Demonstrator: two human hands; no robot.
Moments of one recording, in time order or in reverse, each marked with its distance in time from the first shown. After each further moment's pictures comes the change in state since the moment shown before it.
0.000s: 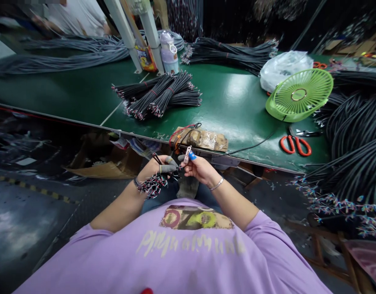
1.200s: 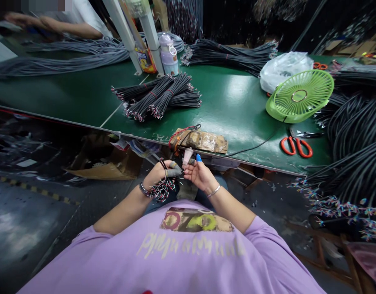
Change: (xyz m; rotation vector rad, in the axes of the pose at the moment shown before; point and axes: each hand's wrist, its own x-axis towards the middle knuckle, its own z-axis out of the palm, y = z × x) left_hand 0.004 -0.014 0.013 0.035 0.042 -0.004; right_hand 0.003 0.021 -0.007 0.321 0.024 0.041
